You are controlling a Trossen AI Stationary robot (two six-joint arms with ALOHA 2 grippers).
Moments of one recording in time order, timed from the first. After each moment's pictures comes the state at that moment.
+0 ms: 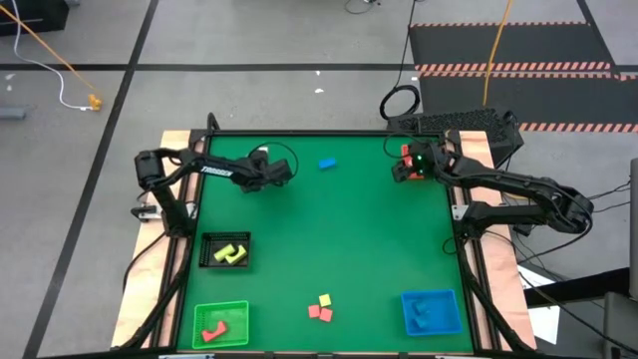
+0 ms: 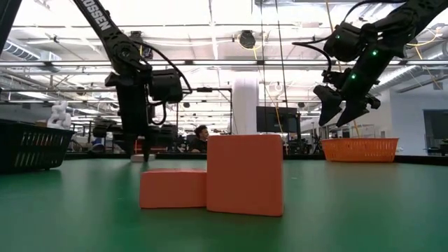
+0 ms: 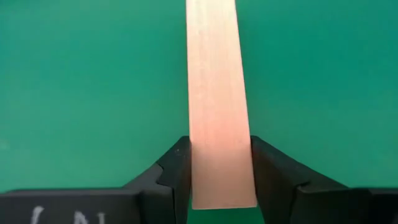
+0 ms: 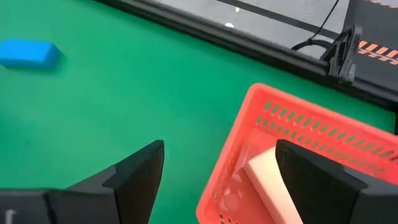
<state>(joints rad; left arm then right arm) 0.39 1.75 0.83 -0.43 -0.56 -1.10 -0.62 1.04 0.52 -0.33 0.33 0.38</state>
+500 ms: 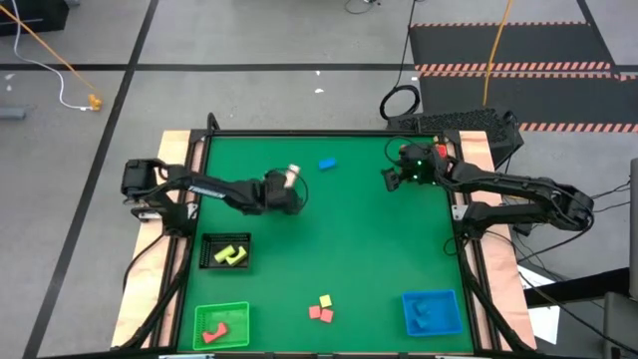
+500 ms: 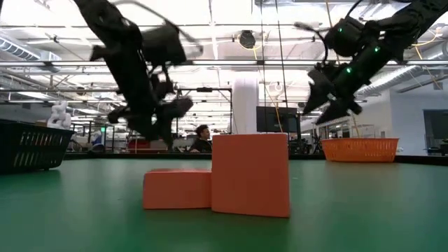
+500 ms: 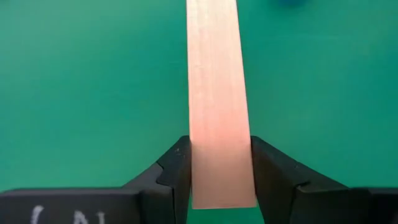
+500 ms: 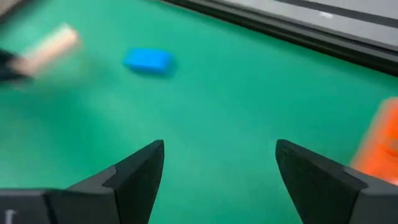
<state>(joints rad) 0.08 1.64 0.83 -0.32 -0.55 -0.91 -0.54 1.04 0.48 -0.13 0.09 0.42</state>
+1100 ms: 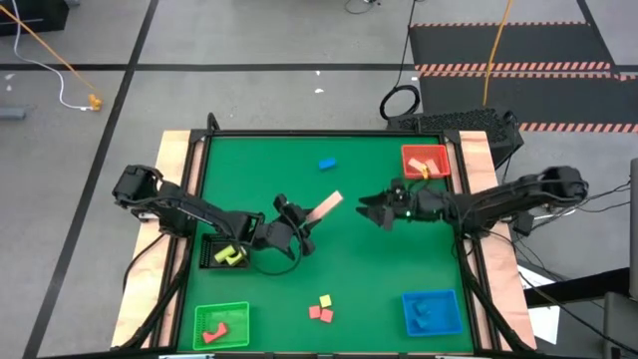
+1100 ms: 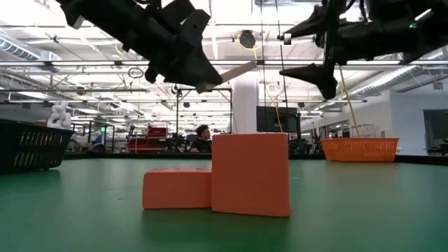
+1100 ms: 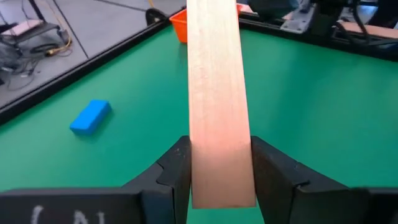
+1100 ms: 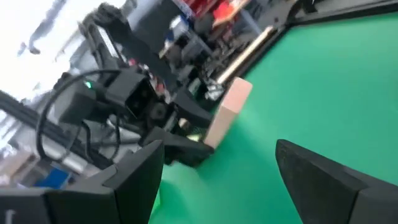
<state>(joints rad) -0.25 1.62 0.85 0.23 -0.70 -0.37 0.04 1.13 0.32 0.72 0.19 0.82</state>
